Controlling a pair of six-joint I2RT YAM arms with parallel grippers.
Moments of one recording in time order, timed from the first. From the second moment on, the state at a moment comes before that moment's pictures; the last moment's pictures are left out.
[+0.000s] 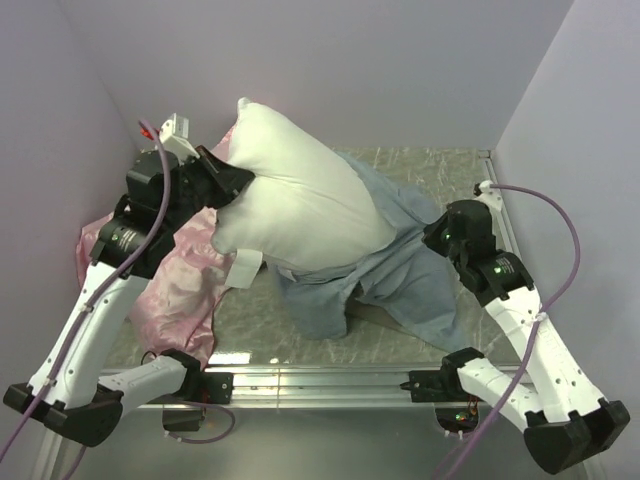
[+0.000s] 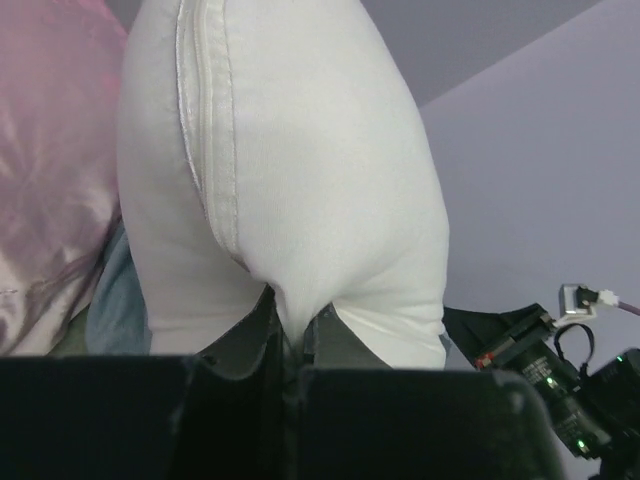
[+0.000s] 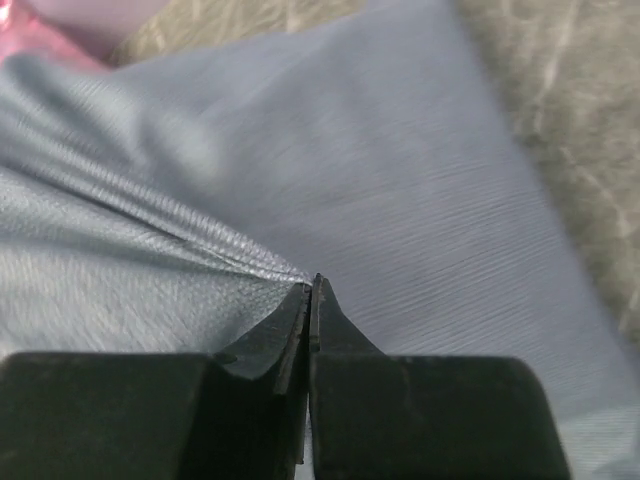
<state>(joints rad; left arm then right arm) -0.42 1.08 1.42 -0.56 0.03 -0.77 0.38 0.89 0.98 -0.65 0.34 0.74</state>
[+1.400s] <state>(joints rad) -0.56 1.30 1.75 -0.62 0.11 -0.76 0.74 0.78 1.16 -0.49 0.17 0.44</state>
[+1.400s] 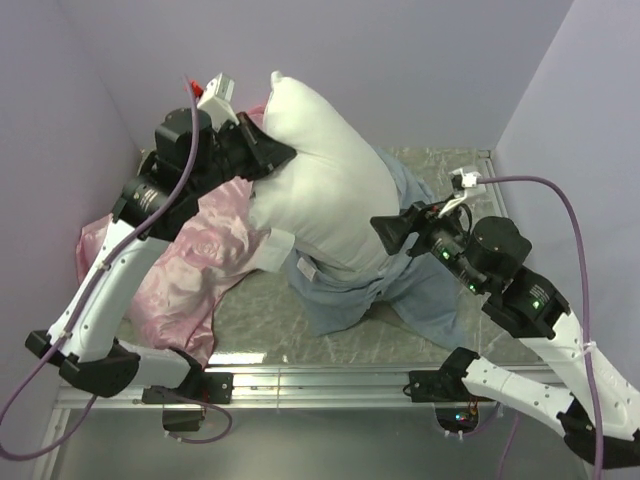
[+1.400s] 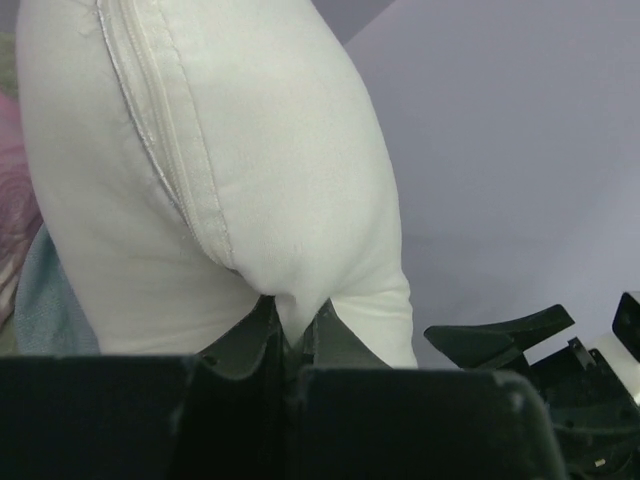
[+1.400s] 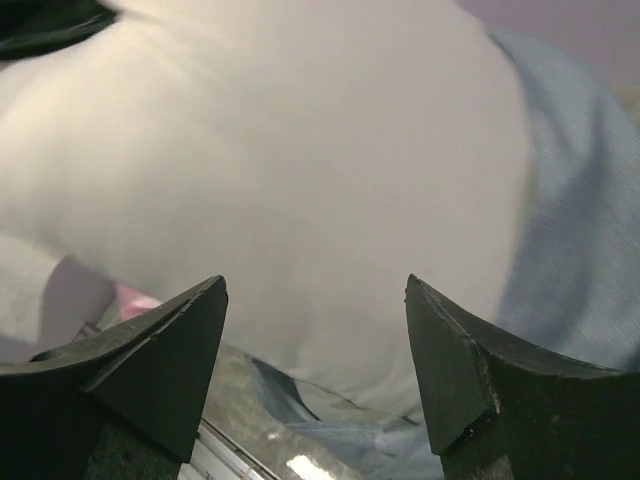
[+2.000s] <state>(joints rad) -0.62 1.52 2.20 -0.78 0.02 -0.68 0.70 0.89 1.17 -0.55 0.48 0.49</state>
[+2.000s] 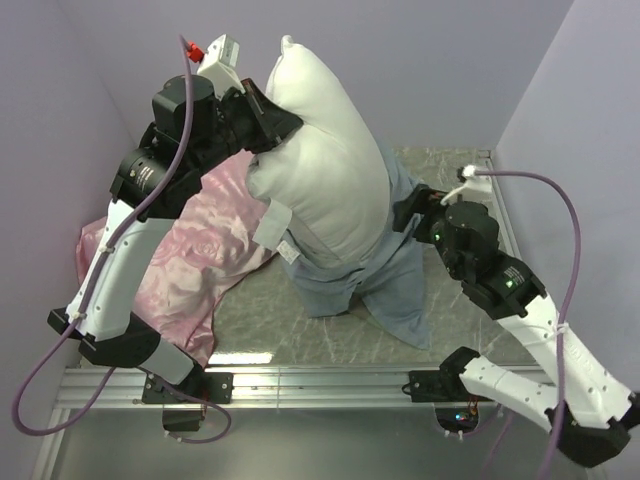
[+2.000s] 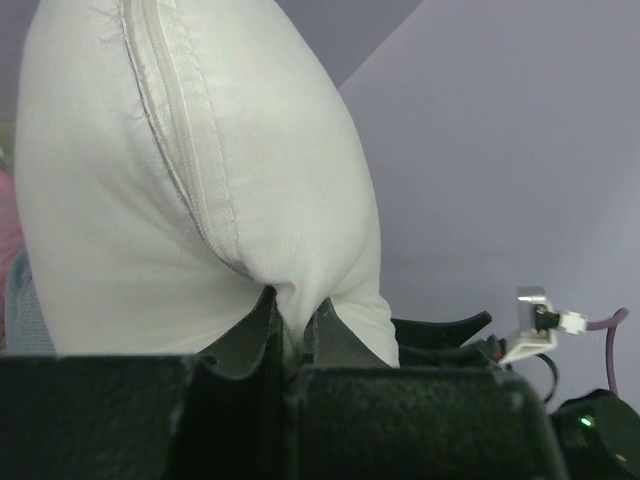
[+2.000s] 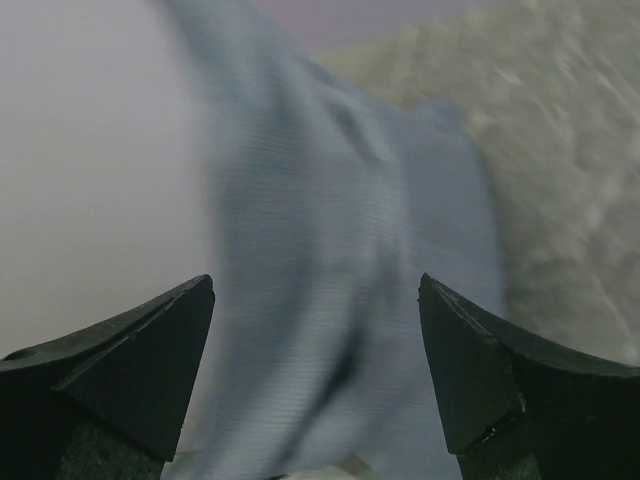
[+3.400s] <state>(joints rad) -0.71 1.67 1.99 -0.66 0.03 -0.65 1.11 1.01 1.31 -0.30 0.54 0.07</state>
